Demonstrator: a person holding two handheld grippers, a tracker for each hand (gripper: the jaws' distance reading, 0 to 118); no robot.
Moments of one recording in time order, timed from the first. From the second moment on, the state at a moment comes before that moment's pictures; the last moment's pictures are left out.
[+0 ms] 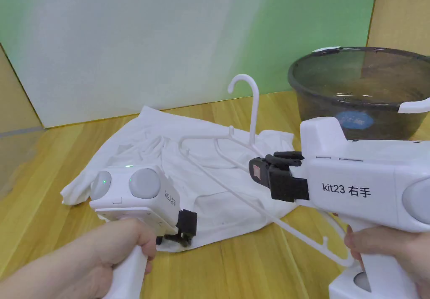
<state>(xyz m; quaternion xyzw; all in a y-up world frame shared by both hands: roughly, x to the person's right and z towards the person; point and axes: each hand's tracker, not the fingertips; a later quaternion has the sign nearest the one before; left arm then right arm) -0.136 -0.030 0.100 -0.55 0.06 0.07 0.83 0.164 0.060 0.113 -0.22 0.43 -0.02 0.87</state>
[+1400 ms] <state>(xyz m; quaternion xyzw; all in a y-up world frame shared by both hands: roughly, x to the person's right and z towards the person) -0.149 -0.027 0.113 -0.51 0.03 0.08 0.86 0.195 -0.033 0.290 0.20 0.37 0.64 0.65</state>
